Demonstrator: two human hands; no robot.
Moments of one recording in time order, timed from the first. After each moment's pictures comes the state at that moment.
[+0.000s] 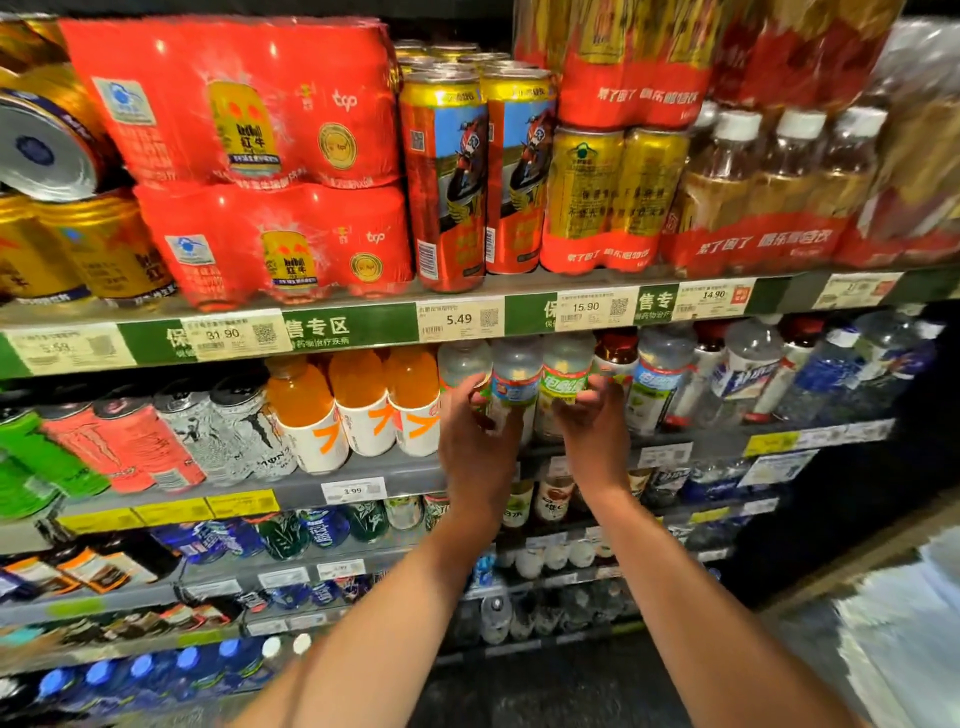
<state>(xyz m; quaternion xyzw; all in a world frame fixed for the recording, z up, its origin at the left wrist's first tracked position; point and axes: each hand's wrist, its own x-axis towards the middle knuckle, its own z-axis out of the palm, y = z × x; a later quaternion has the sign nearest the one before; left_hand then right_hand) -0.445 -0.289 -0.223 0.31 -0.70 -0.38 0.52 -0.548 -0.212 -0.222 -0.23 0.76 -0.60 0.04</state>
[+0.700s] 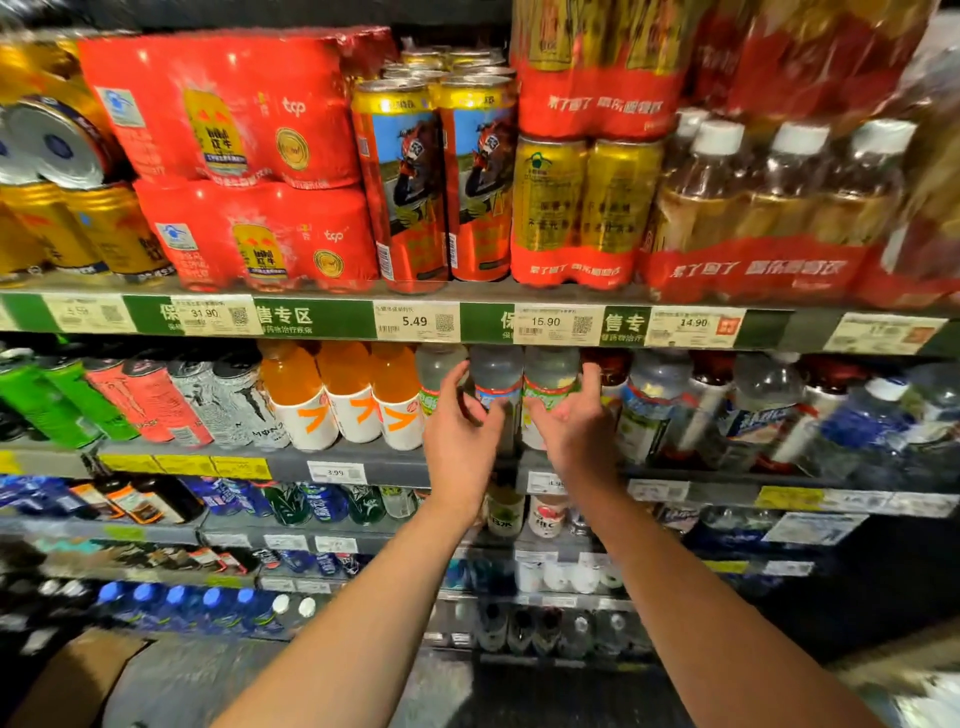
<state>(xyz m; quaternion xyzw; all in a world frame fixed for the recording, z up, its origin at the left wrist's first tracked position) -0.480 -0.272 -0.212 0.43 -0.68 -0.36 0.48 -0.596 -0.212 -0.214 -0.37 0.76 -0.53 -0.01</state>
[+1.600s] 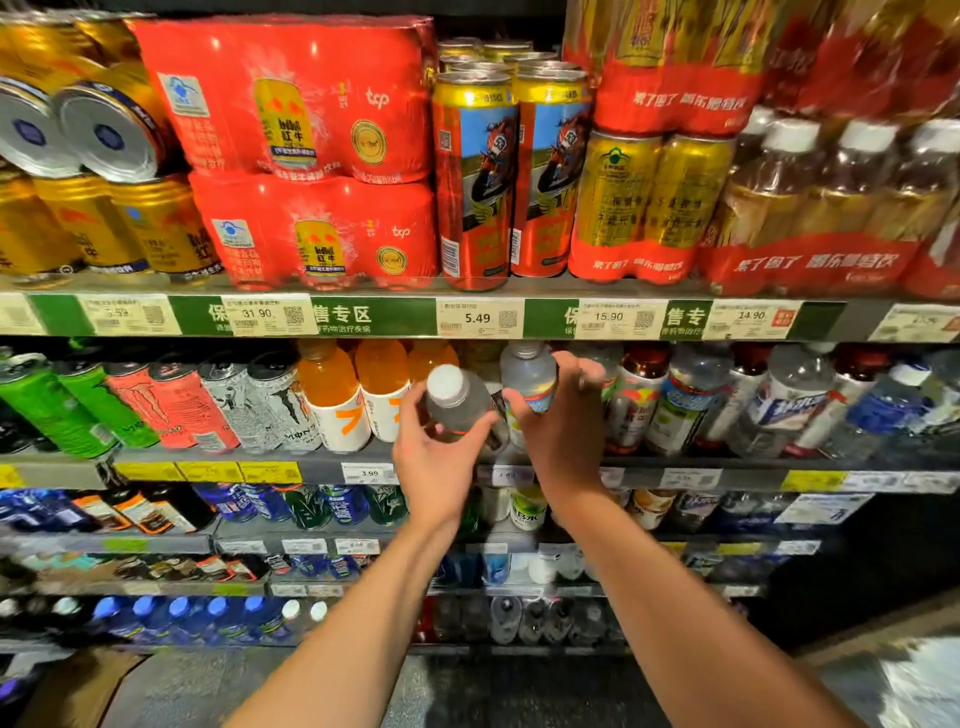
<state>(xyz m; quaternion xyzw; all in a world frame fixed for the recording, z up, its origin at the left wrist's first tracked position) -0.402 -0.299 -0.217 0.43 -0.59 -0.44 0.52 -0.526 -0.247 -0.208 -0.39 0.81 -0.42 -0.16</state>
